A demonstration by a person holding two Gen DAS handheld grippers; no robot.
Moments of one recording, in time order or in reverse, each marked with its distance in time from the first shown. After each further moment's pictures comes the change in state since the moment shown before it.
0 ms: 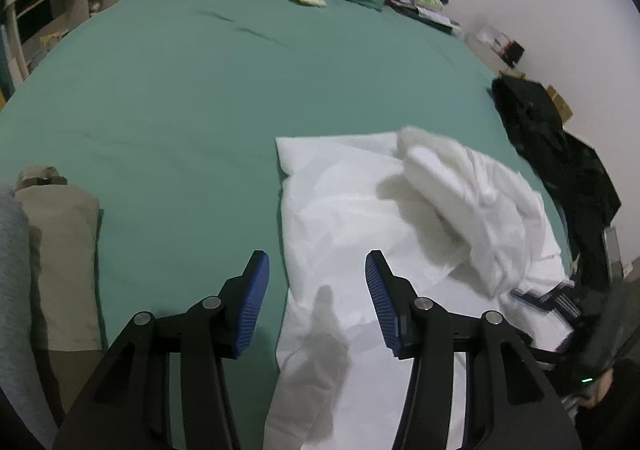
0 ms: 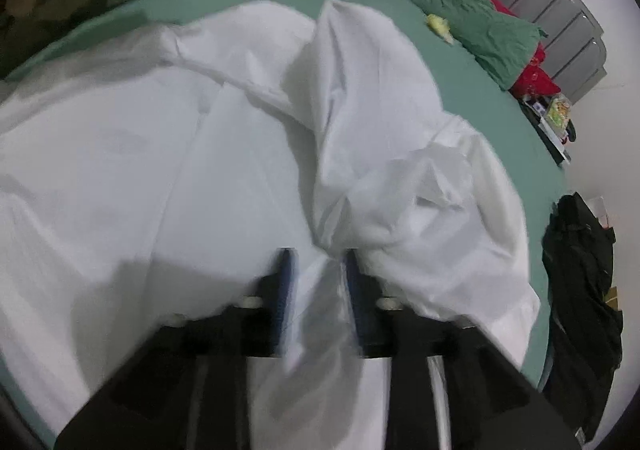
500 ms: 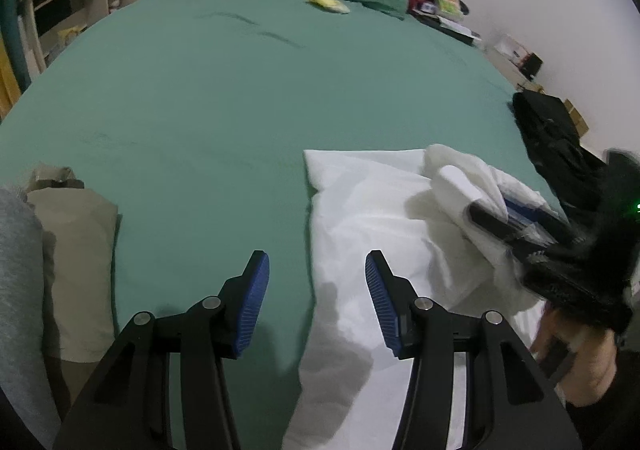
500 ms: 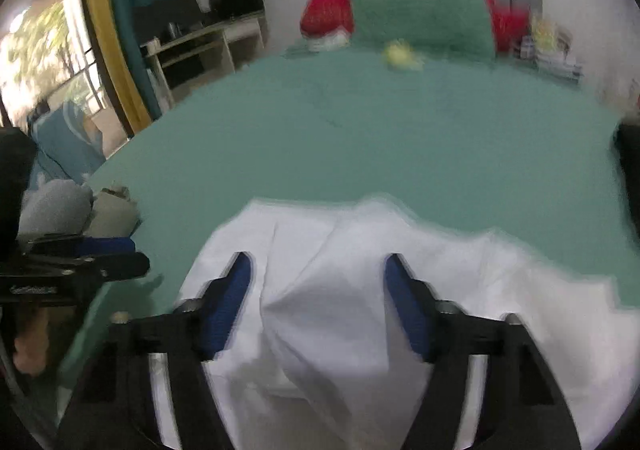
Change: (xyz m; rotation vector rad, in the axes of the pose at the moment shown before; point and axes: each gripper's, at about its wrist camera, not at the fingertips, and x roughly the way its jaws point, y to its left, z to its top) left arm 0.004 0.019 0.009 -0.060 -0.022 0.054; right arm 0.072 -0.074 0.122 0.562 -0.222 0.314
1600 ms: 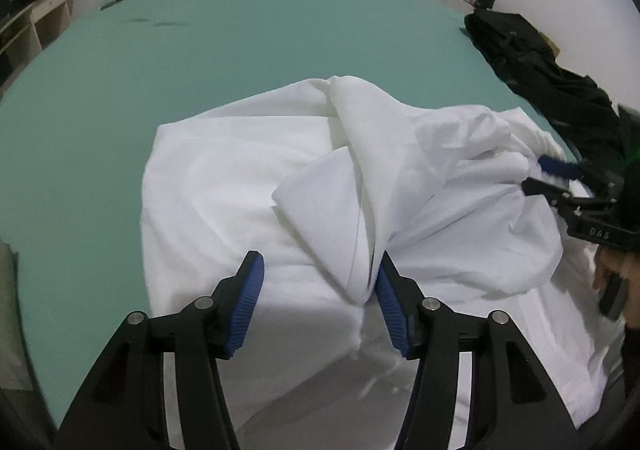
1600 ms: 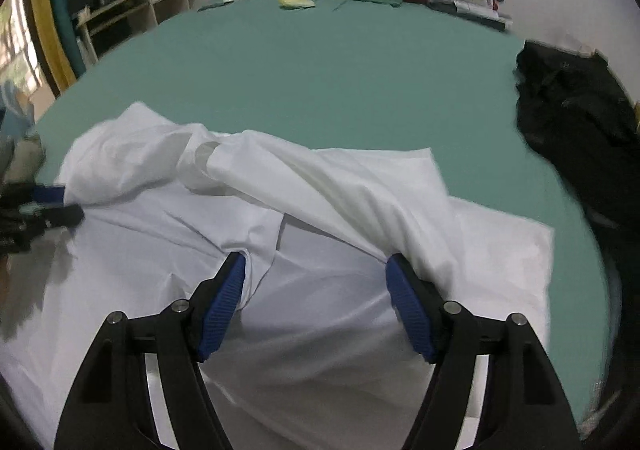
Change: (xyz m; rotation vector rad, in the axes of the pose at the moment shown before) left arm 0.068 -0.103 -0.026 0.249 0.060 -0.035; right arm -0.060 -0.143 -0.060 -0.004 0.103 -0.292
